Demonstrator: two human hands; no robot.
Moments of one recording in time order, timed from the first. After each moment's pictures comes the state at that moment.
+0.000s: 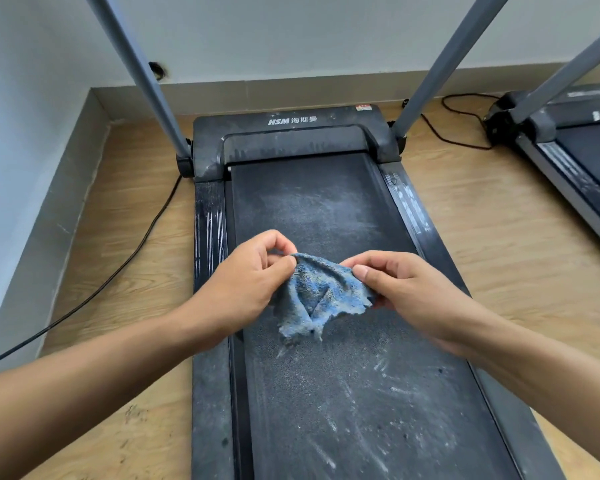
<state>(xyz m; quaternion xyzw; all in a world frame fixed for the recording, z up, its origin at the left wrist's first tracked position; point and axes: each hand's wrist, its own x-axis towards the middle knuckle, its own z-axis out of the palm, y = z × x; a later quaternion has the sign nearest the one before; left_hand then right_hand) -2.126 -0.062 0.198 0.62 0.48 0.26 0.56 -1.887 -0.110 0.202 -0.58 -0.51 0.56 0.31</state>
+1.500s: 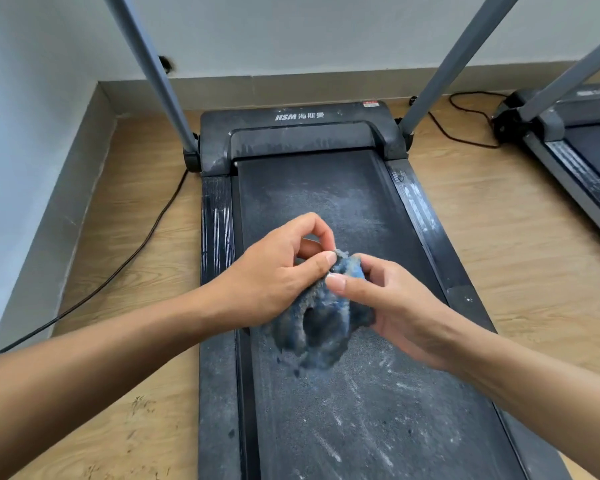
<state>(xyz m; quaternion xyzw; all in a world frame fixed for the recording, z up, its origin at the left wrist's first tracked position) -2.122 -0.063 0.217 0.71 0.36 0.22 0.57 -1.924 -0.126 0.207 -0.46 -0.42 0.70 0.35</state>
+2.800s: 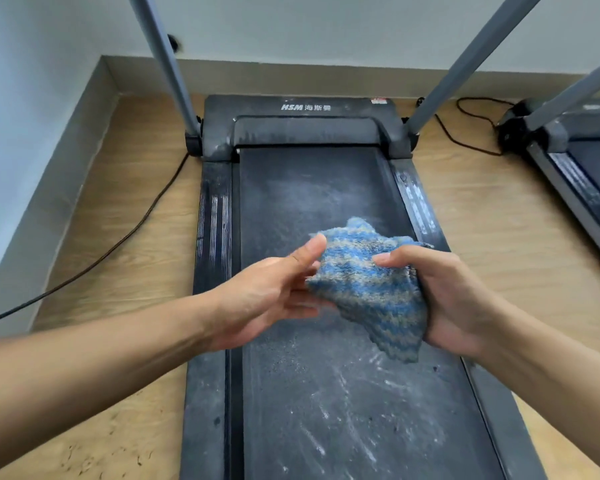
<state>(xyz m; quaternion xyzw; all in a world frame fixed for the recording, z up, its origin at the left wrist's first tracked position) -2.121 -0.081 0.182 0.44 0.39 0.16 0.80 -1.894 -0.121 0.227 -0.49 -0.26 0.76 0.33</state>
